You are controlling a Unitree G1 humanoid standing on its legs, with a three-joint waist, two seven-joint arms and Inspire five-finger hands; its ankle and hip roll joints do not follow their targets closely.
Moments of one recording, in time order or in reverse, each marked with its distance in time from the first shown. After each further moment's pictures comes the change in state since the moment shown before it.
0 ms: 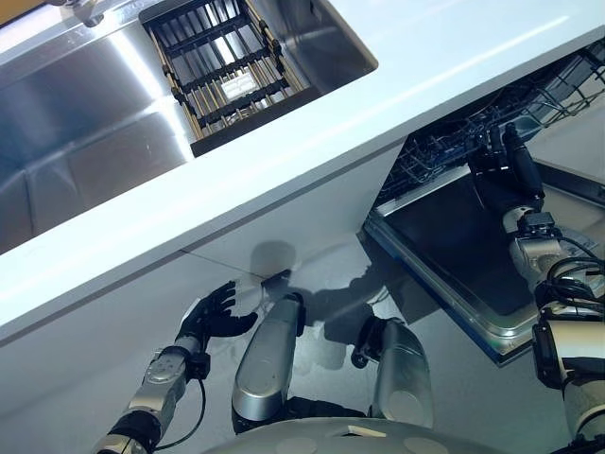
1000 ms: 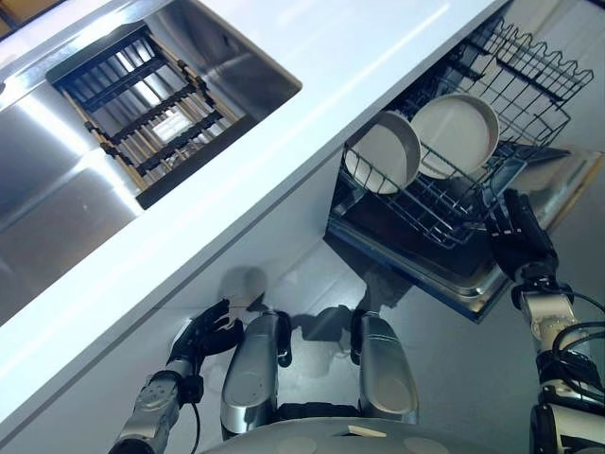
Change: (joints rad) left arm 0.131 -0.016 0.073 0.001 -0.003 -0.016 0.033; right arm 0.481 0.129 -0.286 -0.445 -0.340 -0.142 -0.397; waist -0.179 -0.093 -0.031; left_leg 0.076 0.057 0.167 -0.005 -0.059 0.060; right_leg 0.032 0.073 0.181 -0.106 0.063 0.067
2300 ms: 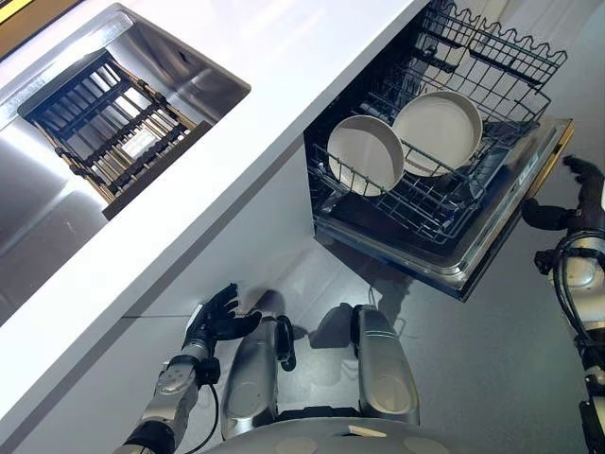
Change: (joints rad) left arm -0.106 -0.077 -0.026 0.049 0.004 -0.048 0.035; right arm -0.112 -0.272 0.363 -0.012 -1.337 -0.076 -0.542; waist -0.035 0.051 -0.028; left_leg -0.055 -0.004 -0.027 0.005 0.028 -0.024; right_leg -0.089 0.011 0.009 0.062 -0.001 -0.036
